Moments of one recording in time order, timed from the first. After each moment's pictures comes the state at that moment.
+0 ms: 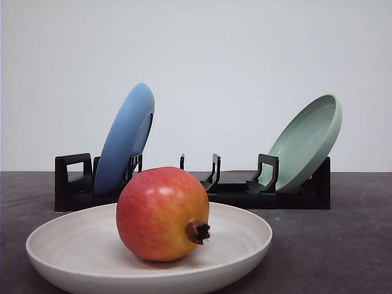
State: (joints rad) left_arx -0.09 0.01 0.02 -0.19 -0.02 0.01; right_arx 0.01 0.00 0.02 -0.17 0.07 0.00
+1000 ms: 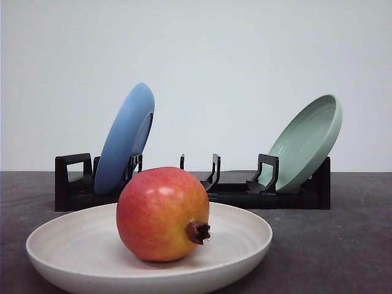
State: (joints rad) left_arx -0.09 0.01 0.02 -0.19 -0.02 0.01; right_arx 0.01 0.00 0.02 -0.16 0.08 -0.06
